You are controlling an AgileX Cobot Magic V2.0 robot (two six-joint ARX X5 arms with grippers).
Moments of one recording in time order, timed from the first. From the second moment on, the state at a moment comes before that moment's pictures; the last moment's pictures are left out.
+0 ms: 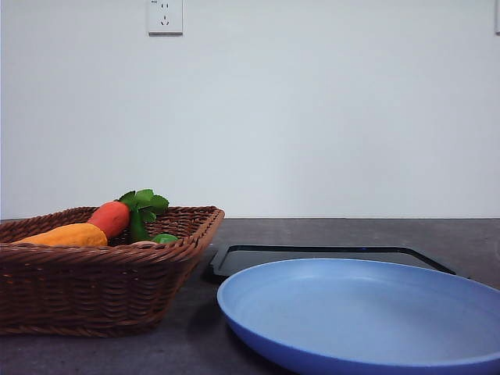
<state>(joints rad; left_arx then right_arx) -0.02 0.01 0.04 -0.19 0.10 -0.05 0.03 0.09 0.02 -0.15 -0.08 0.00</state>
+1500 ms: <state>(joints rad) -0.12 0.73 0.55 -0.34 0.53 -0.31 0.03 0.69 0.55 -0.55 -0.38 0.39</state>
